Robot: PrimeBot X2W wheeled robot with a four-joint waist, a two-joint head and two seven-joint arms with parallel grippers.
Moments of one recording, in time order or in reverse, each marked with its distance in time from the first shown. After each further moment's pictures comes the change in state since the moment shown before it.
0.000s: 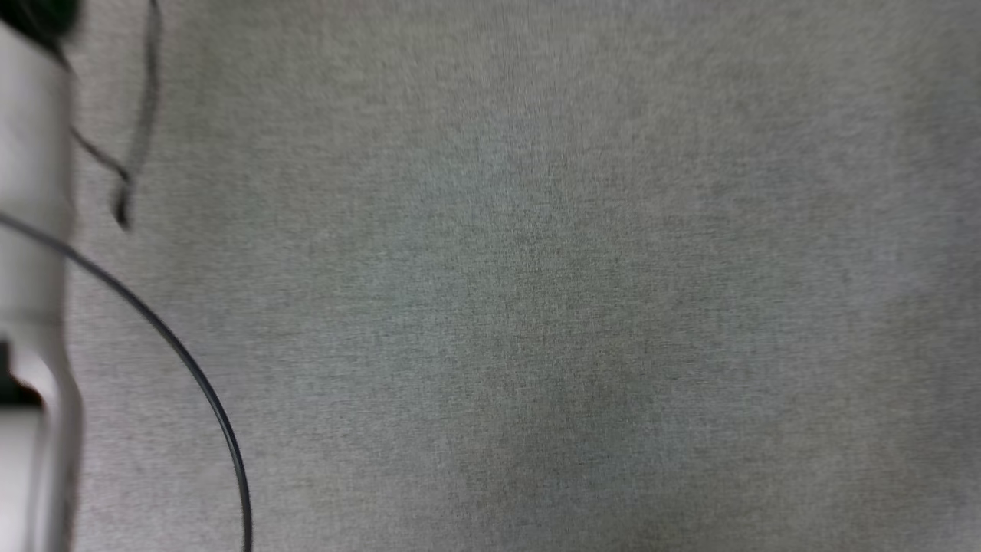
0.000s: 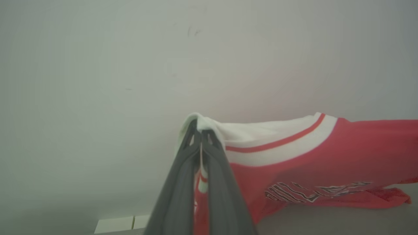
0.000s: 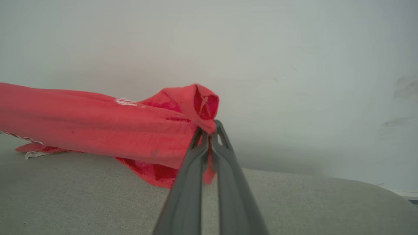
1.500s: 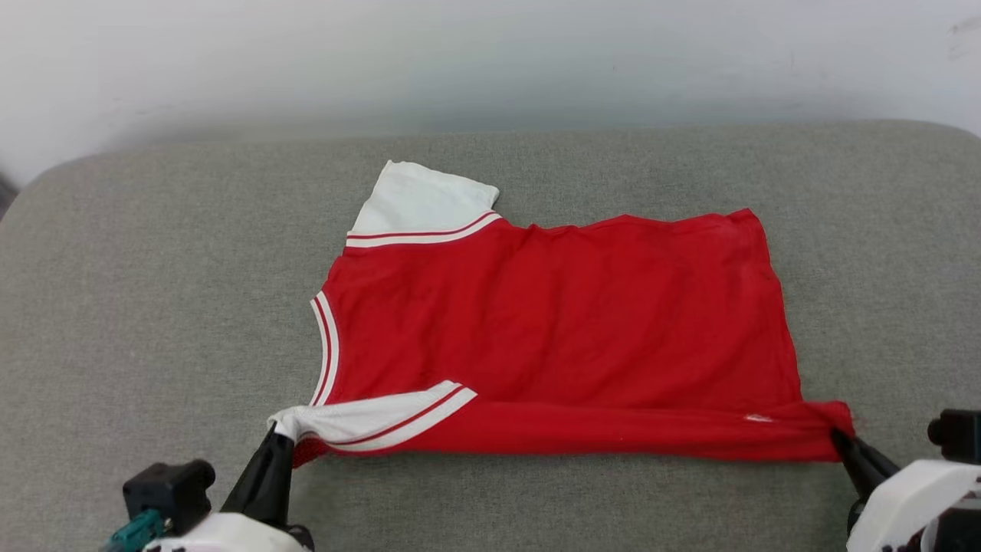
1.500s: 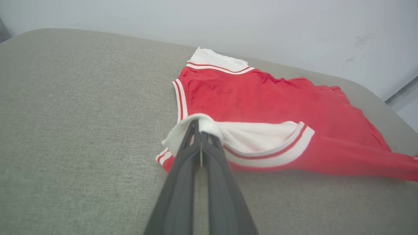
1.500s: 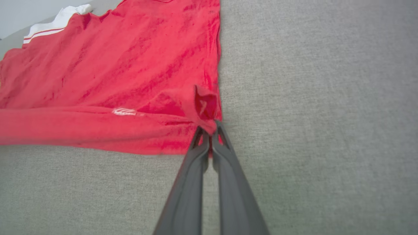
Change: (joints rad) left arm 1.520 -0.029 0.043 -0.968 -0.062 0.269 0.221; right arm 1.424 0.134 -0.326 -0.660 -0.047 0.000 0.213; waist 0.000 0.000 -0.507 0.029
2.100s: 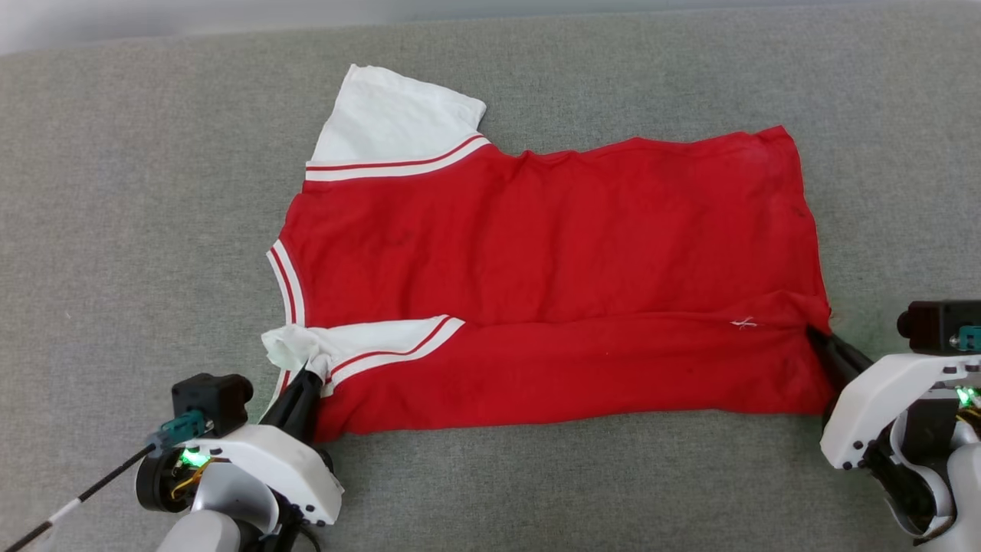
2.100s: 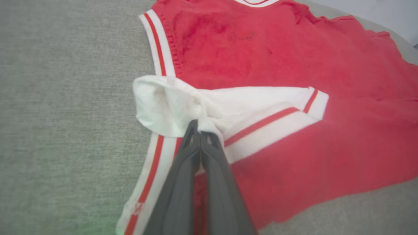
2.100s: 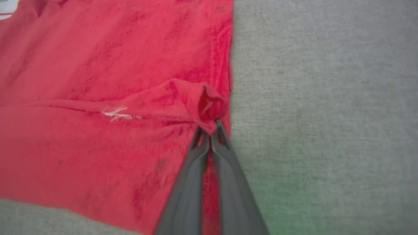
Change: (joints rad) left arm -0.299 -0.010 -0.071 0.314 -0.019 -0.128 0.031; right arm -0.291 -0.017 0.088 0.154 -0.054 0.000 -0.022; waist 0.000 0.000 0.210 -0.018
